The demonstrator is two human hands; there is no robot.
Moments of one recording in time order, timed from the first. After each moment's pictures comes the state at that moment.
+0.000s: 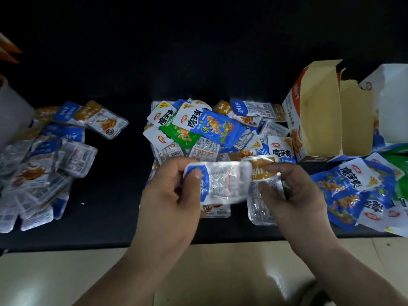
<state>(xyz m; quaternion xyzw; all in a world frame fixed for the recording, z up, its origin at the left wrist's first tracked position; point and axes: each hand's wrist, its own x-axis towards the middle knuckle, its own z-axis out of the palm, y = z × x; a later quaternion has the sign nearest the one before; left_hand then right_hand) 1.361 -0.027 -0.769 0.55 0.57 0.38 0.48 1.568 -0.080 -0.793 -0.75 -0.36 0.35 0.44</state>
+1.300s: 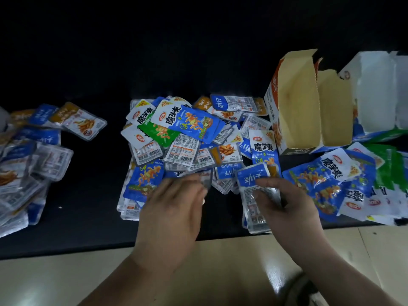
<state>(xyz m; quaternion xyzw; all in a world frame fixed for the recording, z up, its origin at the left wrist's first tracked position) 1.383 -0.042 -0.823 0.82 0.48 0.27 0.15 1.594 -0.107 -0.801 -0.78 -0.34 0.35 0.39</state>
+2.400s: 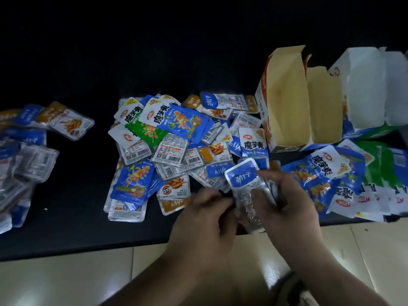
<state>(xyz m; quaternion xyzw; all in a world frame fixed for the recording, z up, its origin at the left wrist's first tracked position) 1.437 -0.070 -0.826 0.80 0.45 0.18 0.35 1.598 -0.116 -0.790 -0.78 -0.33 0.33 0.43</state>
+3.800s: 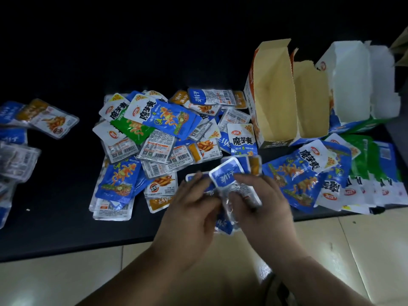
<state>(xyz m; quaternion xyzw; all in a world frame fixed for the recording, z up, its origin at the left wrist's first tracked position) 1.435 -0.068 -0.861 0.85 0.41 0.20 0.28 1.602 -0.124 -0.828 -0.76 -0.47 0.21 0.40</state>
